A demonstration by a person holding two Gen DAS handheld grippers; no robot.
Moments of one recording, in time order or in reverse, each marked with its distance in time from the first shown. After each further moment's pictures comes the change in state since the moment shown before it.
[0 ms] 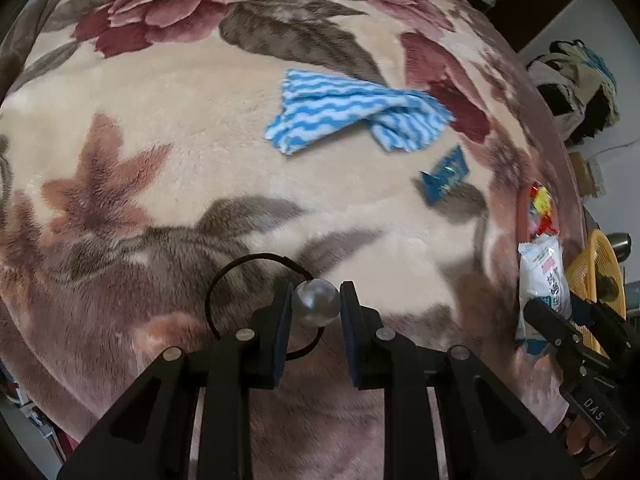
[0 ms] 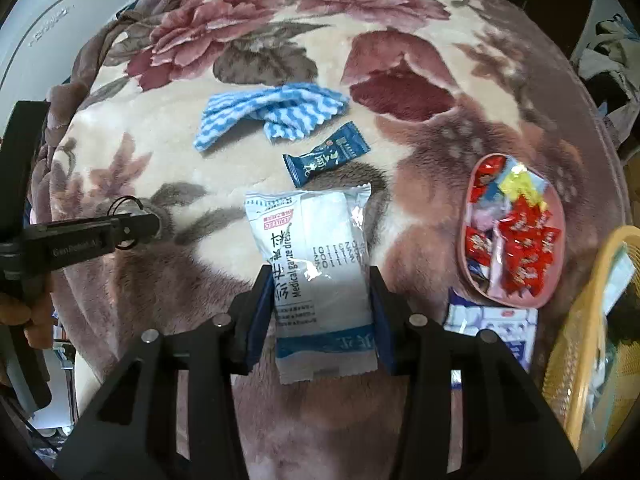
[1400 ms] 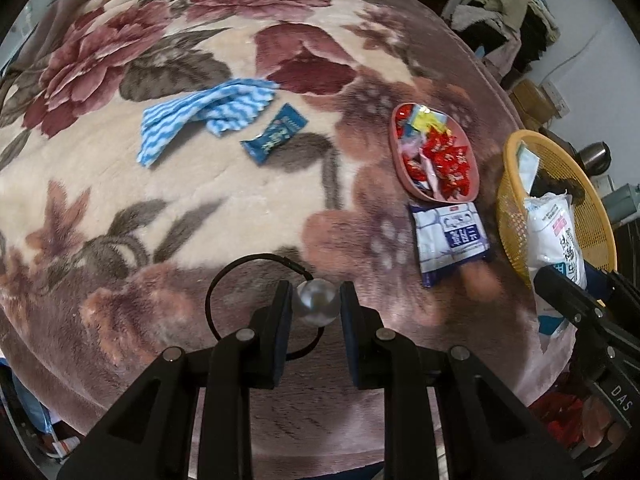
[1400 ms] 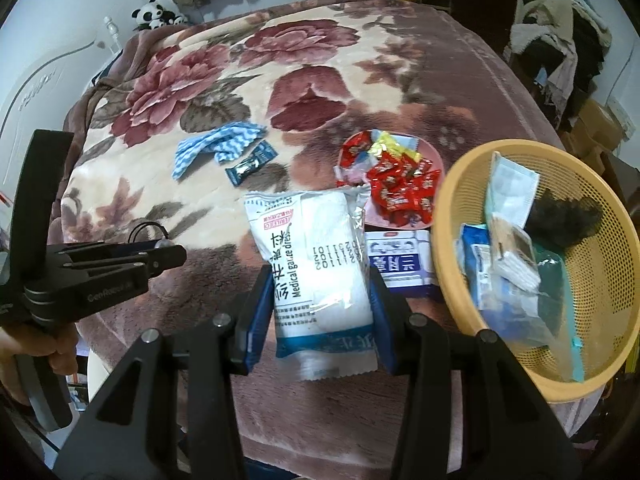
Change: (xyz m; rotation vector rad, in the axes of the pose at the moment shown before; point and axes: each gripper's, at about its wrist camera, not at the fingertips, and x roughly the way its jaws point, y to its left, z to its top) left arm -0.031 -0.146 -0.061 0.277 -0.017 -0.012; right arm -0.100 -0.074 -0.078 0.181 -0.150 -0.044
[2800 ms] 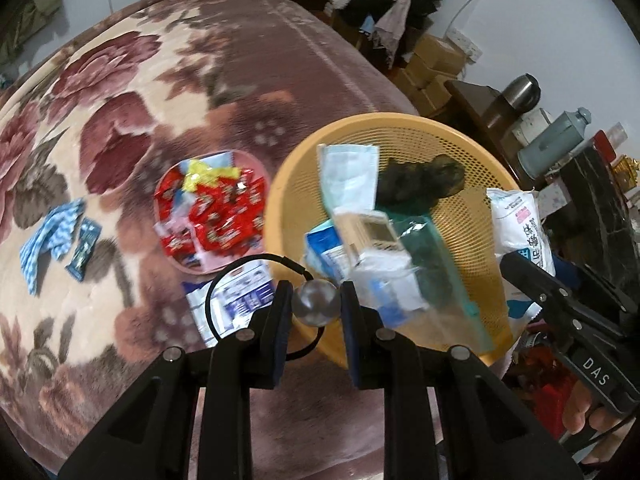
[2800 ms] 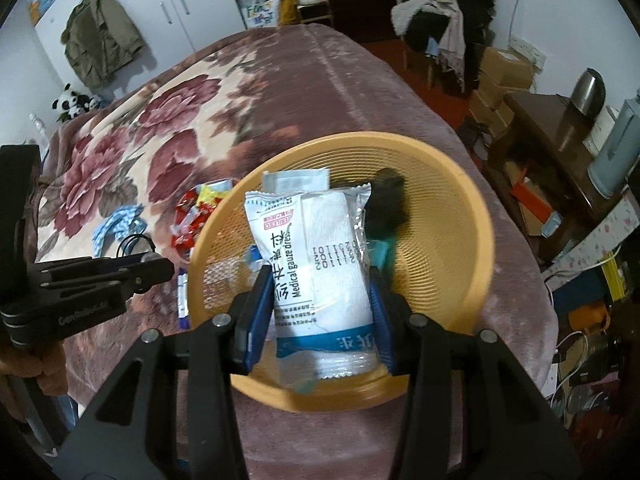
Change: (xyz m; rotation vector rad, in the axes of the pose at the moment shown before) left arm 0.009 -0.228 0.049 0.293 0.002 -0.144; right arm -0.067 -0.185 -0.014 0.293 -0.097 -0.141
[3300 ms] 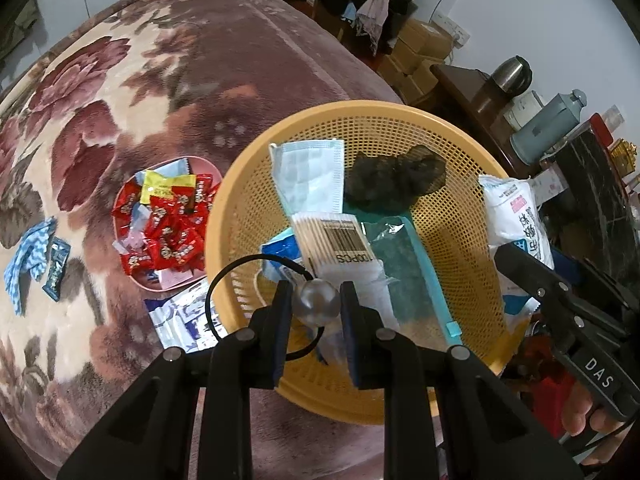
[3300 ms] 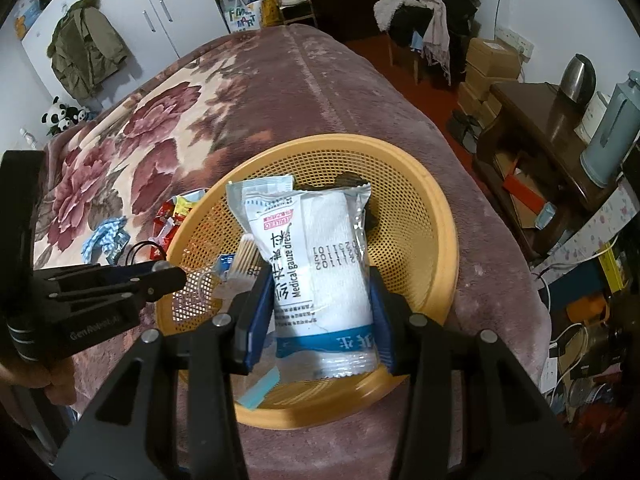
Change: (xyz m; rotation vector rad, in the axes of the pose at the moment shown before) left arm 0.029 -0.035 0.014 0.042 0.040 -0.019; right arm 0.008 -0.033 0.006 0.041 0.005 -0.009
